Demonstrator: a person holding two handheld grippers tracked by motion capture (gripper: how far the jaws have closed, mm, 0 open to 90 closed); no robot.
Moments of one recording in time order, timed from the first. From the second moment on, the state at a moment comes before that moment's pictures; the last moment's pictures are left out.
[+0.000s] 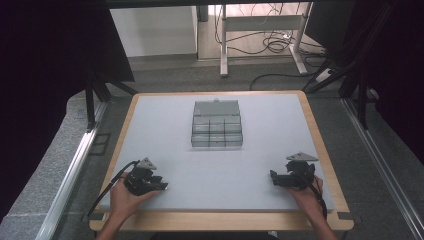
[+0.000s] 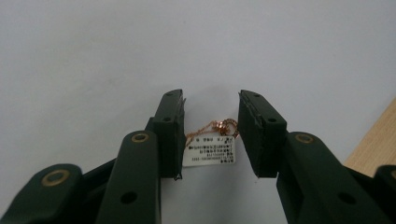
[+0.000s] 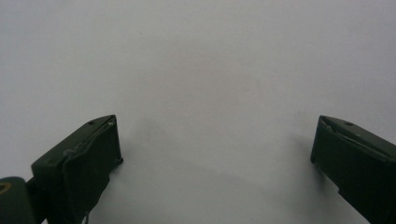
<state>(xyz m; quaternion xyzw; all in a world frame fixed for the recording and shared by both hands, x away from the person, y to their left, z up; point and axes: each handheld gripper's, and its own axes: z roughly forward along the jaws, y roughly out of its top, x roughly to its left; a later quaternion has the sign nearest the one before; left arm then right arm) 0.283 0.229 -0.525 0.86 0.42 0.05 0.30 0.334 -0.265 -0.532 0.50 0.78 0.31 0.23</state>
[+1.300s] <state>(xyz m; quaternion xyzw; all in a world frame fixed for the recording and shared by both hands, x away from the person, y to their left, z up) 0.281 0.221 -0.525 0.87 0.39 0.05 0.28 0.334 -0.265 -0.532 0.50 0.78 0.31 0.23</state>
